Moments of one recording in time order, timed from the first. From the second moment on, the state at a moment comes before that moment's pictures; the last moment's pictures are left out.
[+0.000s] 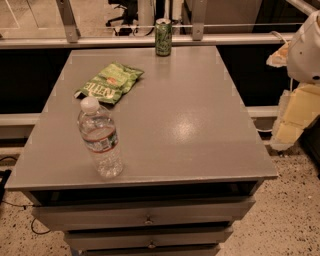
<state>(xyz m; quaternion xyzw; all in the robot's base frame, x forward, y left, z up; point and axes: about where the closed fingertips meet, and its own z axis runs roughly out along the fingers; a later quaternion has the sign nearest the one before) 0.438 -0.217 0.976 -0.60 0.78 -0.03 0.16</state>
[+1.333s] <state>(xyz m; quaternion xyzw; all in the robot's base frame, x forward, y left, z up) 0.577 -0.203 0.949 -0.59 0.74 0.07 0.30</state>
